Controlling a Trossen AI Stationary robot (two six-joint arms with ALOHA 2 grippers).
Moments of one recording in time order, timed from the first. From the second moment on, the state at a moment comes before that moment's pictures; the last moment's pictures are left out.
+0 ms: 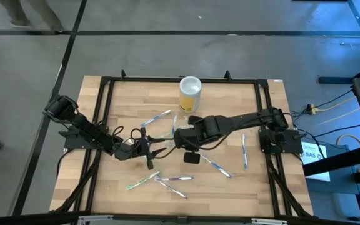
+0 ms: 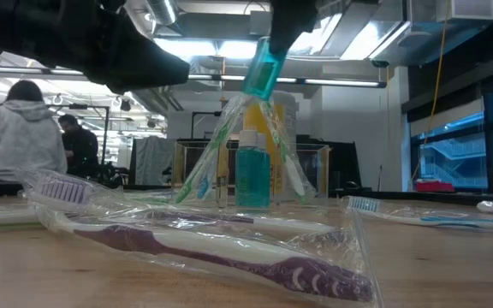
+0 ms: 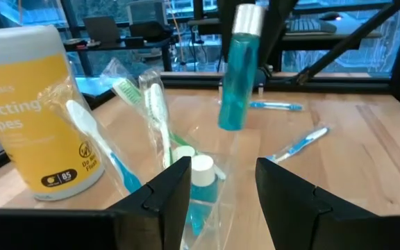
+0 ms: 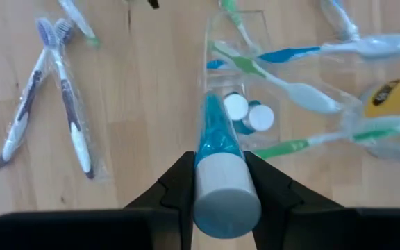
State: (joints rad) left arm -0.50 1.48 0.40 0.90 -0.80 -0.09; right arm 0.24 2.00 1.99 -1.26 0.18 0.30
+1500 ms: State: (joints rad) left arm -0.50 1.48 0.40 0.89 -0.76 -0.09; right arm 0.17 2.01 1.85 -1.18 0.11 0.34
